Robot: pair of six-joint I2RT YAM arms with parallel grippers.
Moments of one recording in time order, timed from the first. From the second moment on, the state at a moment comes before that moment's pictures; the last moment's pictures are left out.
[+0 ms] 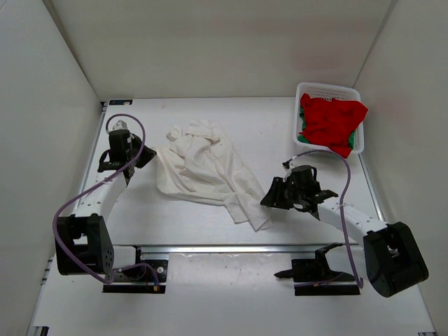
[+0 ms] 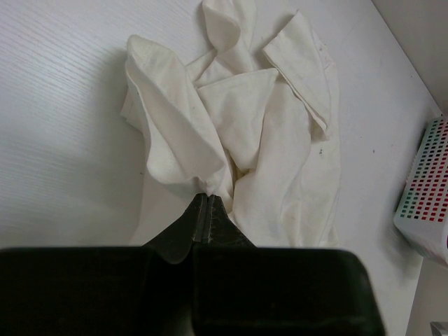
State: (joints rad) left arm 0.02 1.31 0.84 -0.14 0.11 -0.69; right arm 0.36 1.15 0.46 -0.09 -0.39 0.57
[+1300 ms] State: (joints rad) left arm 0.08 1.25 0.82 -0.16 0.14 -0.69; right arm 0.85 1.03 1.01 -0.57 -0.16 0.51
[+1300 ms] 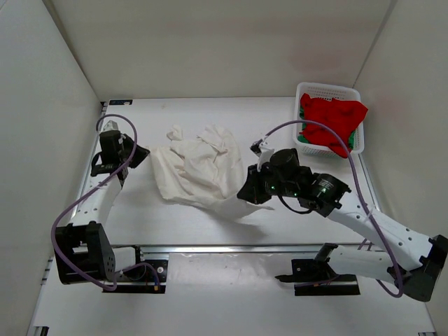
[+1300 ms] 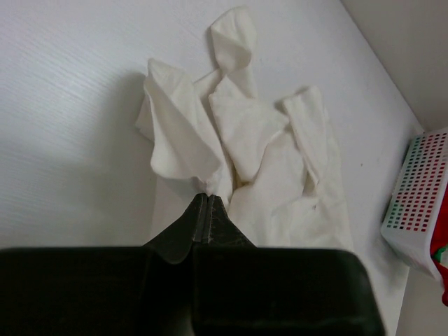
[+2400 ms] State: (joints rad) left arm 0.03 1.29 0.85 -0.19 0.10 -0.66; right arm 0.11 1.48 1.00 -0.08 -0.37 0.48
